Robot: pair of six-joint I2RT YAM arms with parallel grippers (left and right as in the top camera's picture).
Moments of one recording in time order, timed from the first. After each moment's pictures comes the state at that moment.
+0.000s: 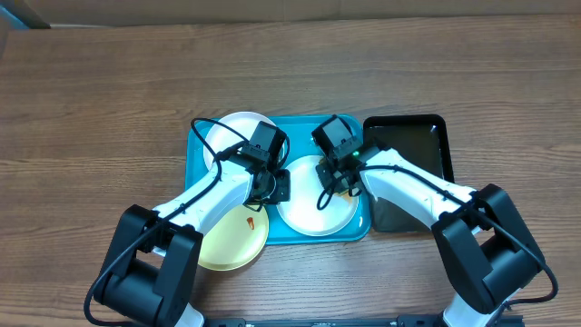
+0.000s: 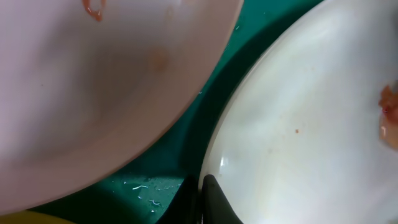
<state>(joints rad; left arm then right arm) -0.44 1.74 0.99 -0.60 0.12 -0.45 0.60 1.86 1.13 -0.53 0.08 0.17</state>
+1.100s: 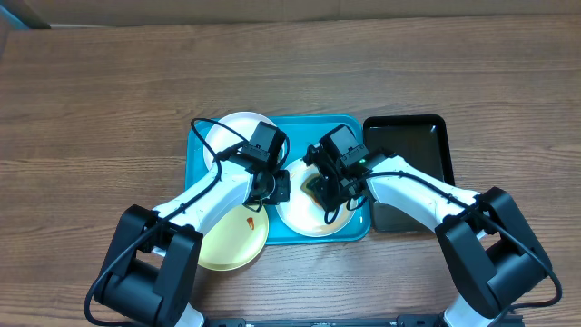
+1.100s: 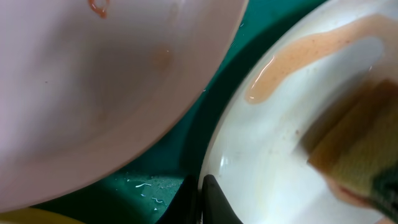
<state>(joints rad) -0.44 1.74 0.99 -0.61 0.12 -0.45 0.59 1.83 1.06 -0.55 -0.29 0.01</state>
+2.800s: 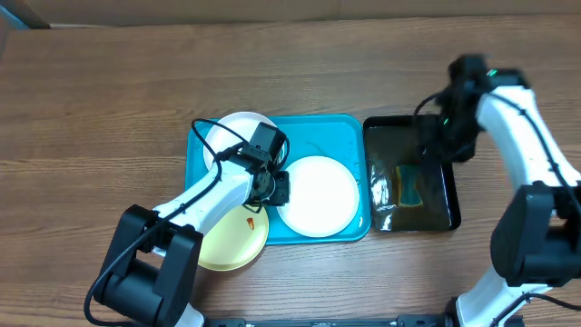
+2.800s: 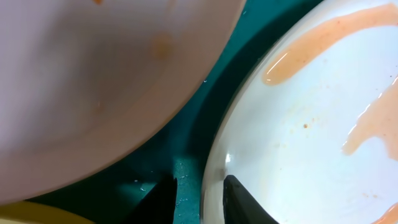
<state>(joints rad) -0.44 1.74 0.99 -0.62 0.13 -0.44 -0.03 1.87 1.59 -1.27 -0.17 0.25</state>
